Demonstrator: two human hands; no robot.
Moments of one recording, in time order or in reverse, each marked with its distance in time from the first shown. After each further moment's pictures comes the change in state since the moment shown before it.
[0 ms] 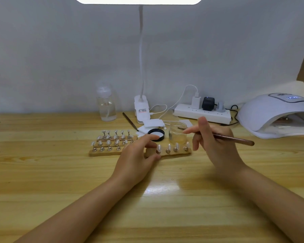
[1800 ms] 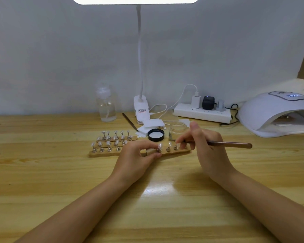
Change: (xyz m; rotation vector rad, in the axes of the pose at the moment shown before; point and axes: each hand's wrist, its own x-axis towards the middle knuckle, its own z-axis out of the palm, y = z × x) left_hand 0.003 0.001 -0.002 -0.197 0.022 -0.007; right_hand -0.007 -0.001 0.019 0.065 0.002 0.083
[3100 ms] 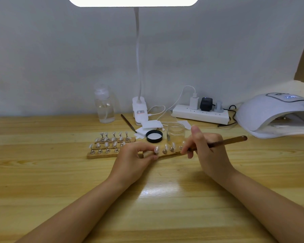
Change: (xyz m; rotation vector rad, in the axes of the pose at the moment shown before) left_hand -0.001 0.003 -0.001 -0.029 -0.026 -0.048; right_hand 0.003 0.013 -0.009 -0.105 0.043 -0.026
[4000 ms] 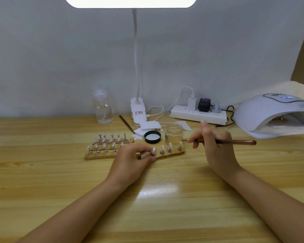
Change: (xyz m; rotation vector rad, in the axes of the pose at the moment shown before) left_hand 0.000 -0.002 0.000 0.044 -0.009 -0.038; right_hand 0.005 0.008 -0.016 0.000 0.085 -0.022
